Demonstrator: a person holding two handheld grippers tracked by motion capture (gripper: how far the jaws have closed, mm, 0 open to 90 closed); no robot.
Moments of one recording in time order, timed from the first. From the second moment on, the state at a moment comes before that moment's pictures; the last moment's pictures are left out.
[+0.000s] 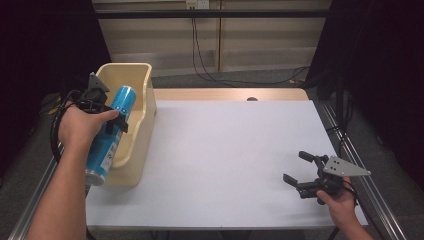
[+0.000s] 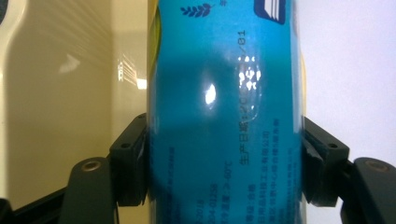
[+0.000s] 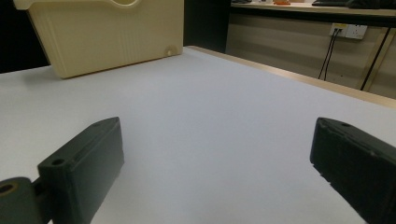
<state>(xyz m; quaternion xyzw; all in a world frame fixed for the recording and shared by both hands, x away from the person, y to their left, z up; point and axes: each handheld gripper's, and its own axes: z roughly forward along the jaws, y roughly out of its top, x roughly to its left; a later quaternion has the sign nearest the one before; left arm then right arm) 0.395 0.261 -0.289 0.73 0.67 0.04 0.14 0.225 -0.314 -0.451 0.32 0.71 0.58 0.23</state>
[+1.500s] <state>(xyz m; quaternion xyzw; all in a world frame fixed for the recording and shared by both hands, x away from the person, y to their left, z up) 0.398 0.154 -0.289 0.77 0.56 -0.01 0.30 0.224 -0.312 -0.450 0.32 0.71 0.58 0.23</state>
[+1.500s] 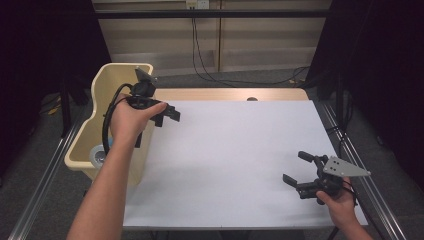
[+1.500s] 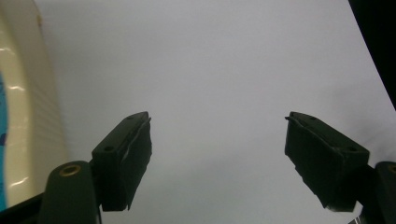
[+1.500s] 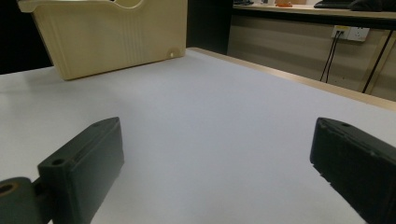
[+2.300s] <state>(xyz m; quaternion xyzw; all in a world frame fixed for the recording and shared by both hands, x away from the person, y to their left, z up) 0.390 0.114 -0.353 0.79 0.54 -0.05 0.29 0.224 -0.312 -0.450 0.32 0.72 0.58 0.23</state>
